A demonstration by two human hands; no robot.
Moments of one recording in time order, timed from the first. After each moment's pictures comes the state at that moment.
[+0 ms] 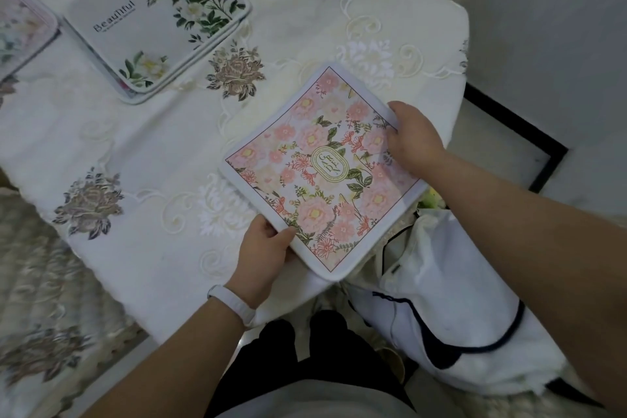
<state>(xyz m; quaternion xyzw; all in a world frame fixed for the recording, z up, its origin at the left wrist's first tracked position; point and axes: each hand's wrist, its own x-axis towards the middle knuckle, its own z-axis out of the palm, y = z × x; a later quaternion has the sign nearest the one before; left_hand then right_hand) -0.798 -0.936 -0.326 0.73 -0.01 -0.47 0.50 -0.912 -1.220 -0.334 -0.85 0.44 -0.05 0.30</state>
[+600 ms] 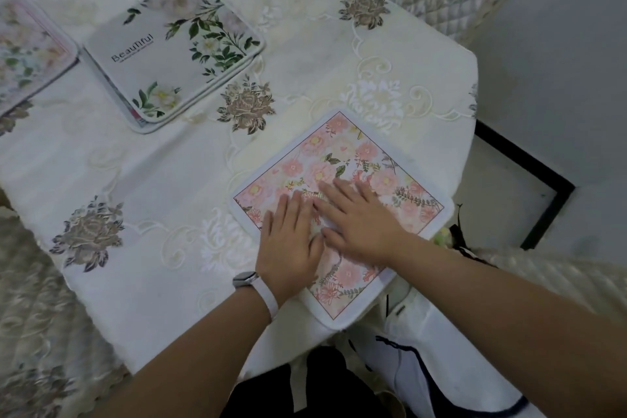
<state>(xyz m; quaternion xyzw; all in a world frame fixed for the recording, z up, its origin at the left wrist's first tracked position) -0.772 -0.989 -0.363 0.84 -0.50 -0.17 0.11 -0.884 -1.138 -0.358 -0.97 0.14 0.11 0.13</state>
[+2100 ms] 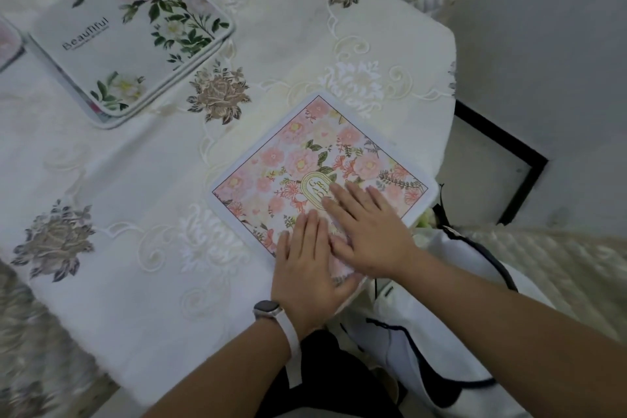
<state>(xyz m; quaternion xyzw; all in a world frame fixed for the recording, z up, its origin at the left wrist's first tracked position) -0.842 -0.975 -0.366 0.82 -0.55 -0.18 0.05 -0.934 -1.118 -0.366 -0.96 0.23 0.10 0.12</state>
